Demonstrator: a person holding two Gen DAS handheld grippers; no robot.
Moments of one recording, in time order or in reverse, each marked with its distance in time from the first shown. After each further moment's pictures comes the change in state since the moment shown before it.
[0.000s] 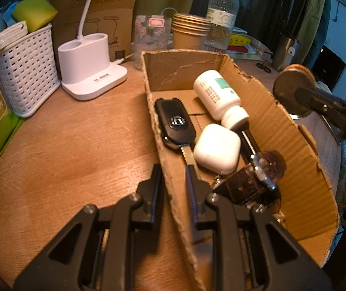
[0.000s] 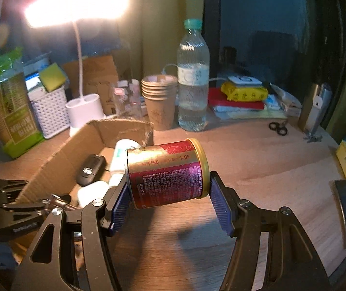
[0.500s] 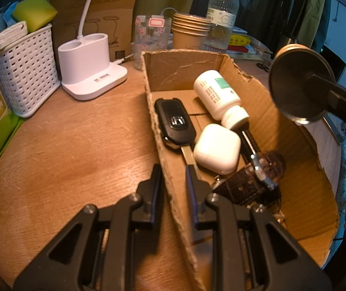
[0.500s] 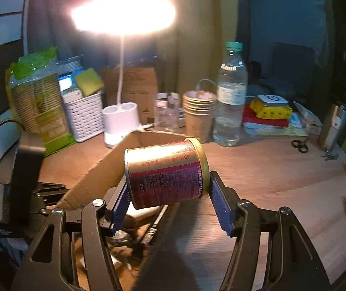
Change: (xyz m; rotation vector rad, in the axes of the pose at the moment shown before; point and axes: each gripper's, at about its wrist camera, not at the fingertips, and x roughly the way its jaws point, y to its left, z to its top) left arm 0.000 0.000 0.000 0.000 0.000 0.000; right arm -0.014 0.044 0.007 -0.067 -0.038 0.123
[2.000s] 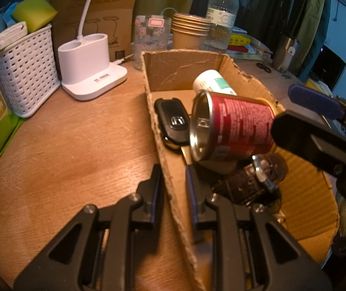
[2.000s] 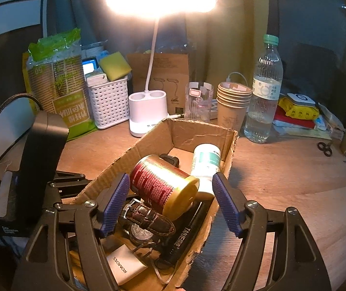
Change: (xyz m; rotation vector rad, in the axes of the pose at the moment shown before) left arm 0.001 -0.001 0.000 0.001 0.000 0.002; right arm 0.017 0.022 -0.006 -0.055 0.038 0.094
